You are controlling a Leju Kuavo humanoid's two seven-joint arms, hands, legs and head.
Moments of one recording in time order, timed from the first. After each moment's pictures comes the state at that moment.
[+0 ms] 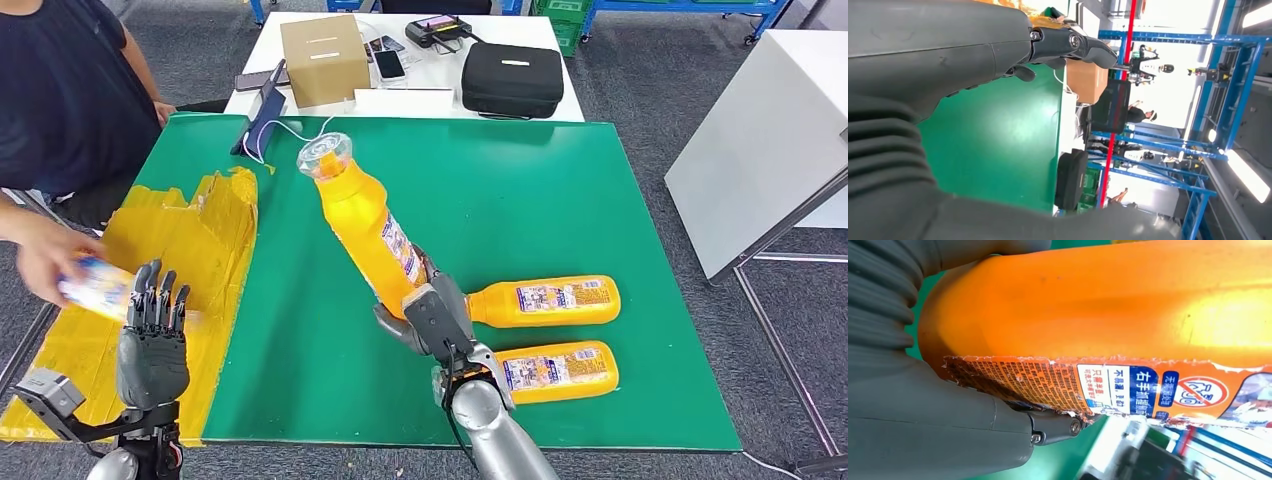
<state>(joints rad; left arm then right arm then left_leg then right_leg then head) 0.08 -0.18 0.23 -1.61 0.10 -0.32 -0.39 -0.20 0.29 0.36 -1.19 0.41 -0.20 -0.22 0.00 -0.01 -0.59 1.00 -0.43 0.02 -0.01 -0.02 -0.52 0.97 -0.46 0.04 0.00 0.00</state>
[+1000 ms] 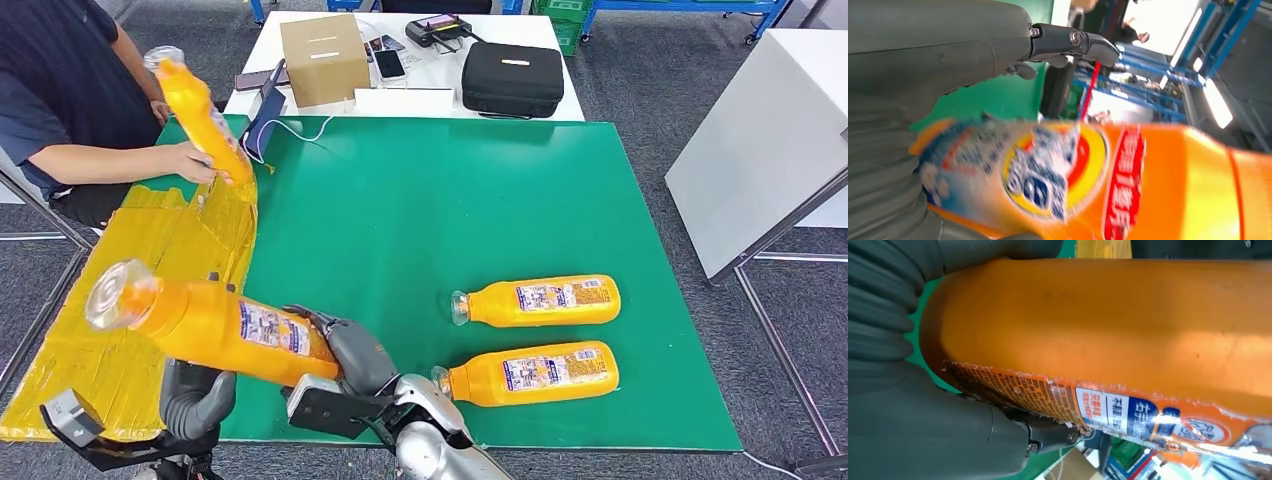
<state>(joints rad) 0.18 -0.21 0.05 -1.67 0.25 -0.51 -0.37 -0.23 0.29 0.73 -1.14 0.58 -0.10 -0.22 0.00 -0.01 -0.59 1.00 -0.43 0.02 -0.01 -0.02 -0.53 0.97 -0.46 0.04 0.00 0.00</state>
